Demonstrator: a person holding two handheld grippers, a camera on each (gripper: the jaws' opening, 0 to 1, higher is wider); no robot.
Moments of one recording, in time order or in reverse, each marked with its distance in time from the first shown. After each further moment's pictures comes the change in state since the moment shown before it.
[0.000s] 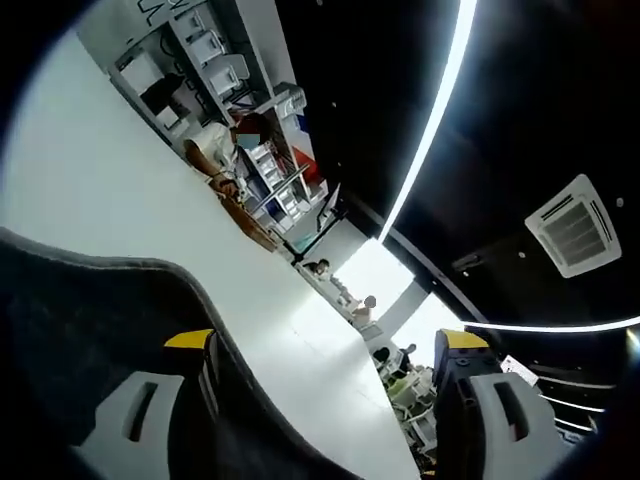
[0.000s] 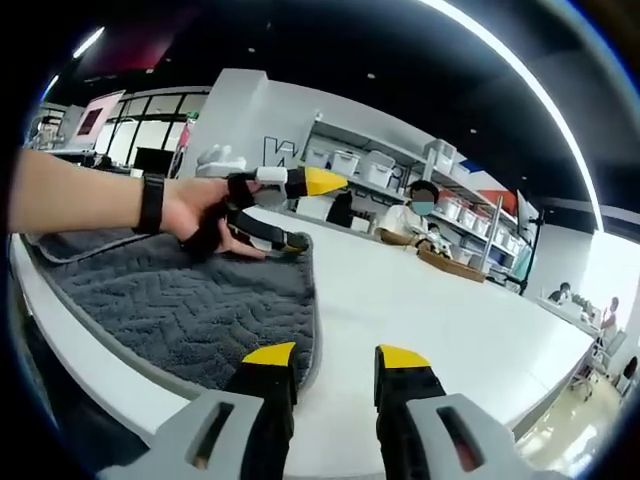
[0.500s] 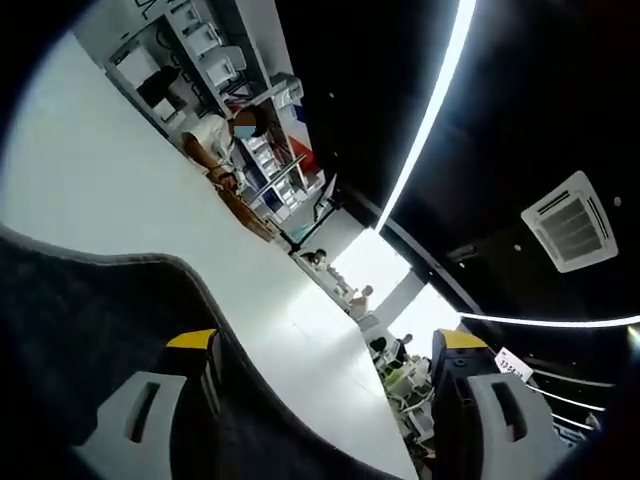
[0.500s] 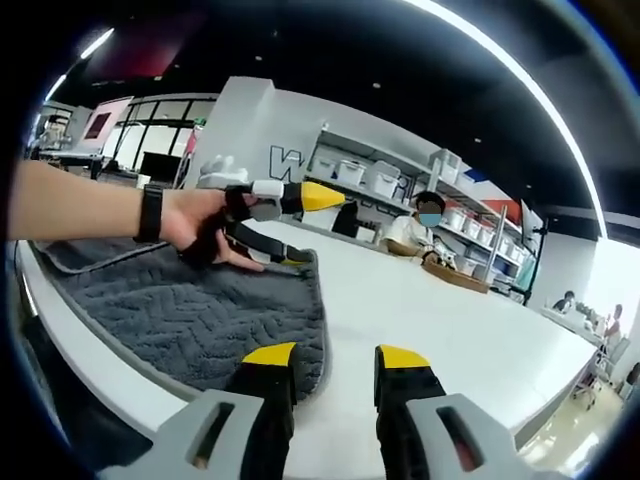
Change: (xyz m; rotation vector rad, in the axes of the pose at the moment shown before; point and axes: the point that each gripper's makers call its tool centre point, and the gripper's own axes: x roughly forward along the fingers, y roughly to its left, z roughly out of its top) left arm -0.009 0.002 0.003 0.006 0.068 -0.014; right arm -0.007 0.010 0.012 -0.012 -0.028 0.040
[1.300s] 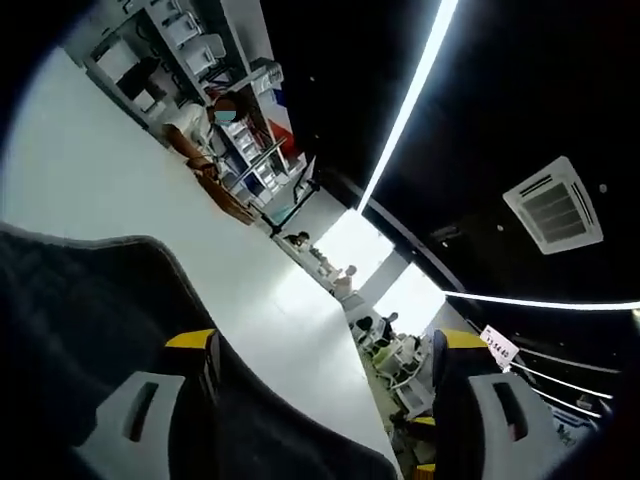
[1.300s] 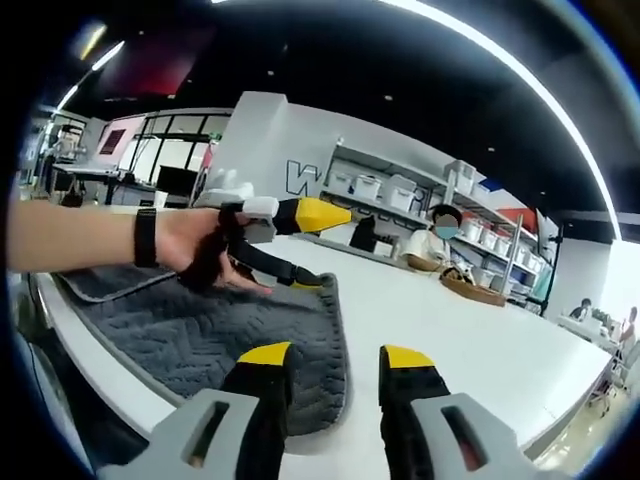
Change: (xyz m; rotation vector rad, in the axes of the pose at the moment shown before) left arm -0.010 -0.020 -0.001 0.044 0.104 -0.080; right arm -0.003 0.015 0.029 0.012 -0.063 0.078
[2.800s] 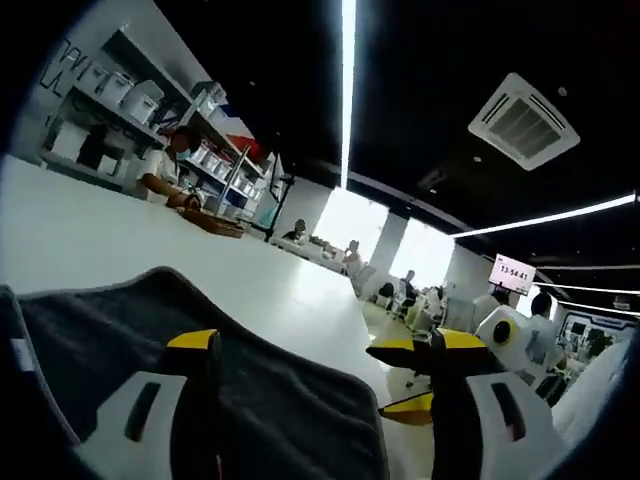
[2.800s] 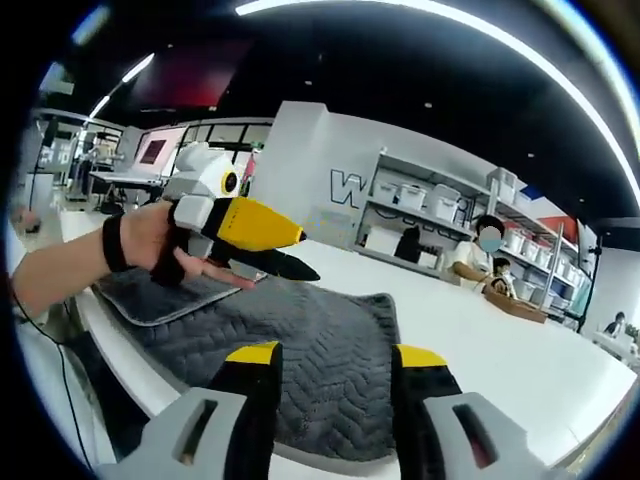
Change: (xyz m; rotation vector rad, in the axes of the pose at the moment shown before) left arm -0.107 -0.066 -0.049 0.356 0.106 0.028; right arm -0.003 0.054 0.027 -0.019 -0.048 0.216
